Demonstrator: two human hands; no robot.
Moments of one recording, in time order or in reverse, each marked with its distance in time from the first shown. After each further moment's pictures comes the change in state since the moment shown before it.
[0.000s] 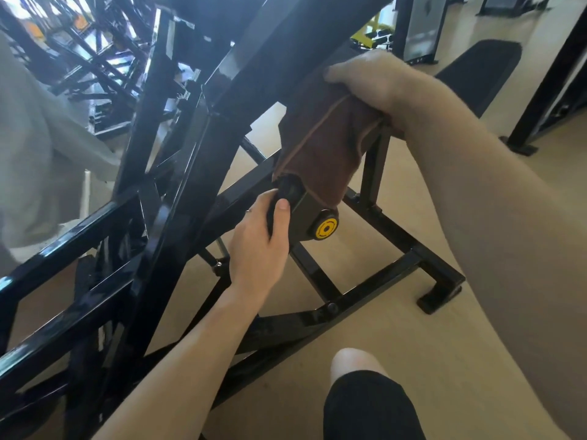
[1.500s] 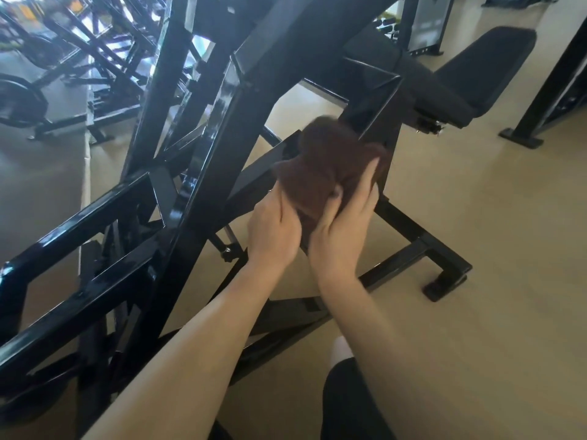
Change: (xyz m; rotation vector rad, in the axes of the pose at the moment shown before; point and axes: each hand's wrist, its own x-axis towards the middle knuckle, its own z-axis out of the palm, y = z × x) left_hand -0.004 -0.004 -0.009 -0.067 -0.041 -0.107; right_hand -0.114 0.084 0.202 0.359 0.701 -0.170
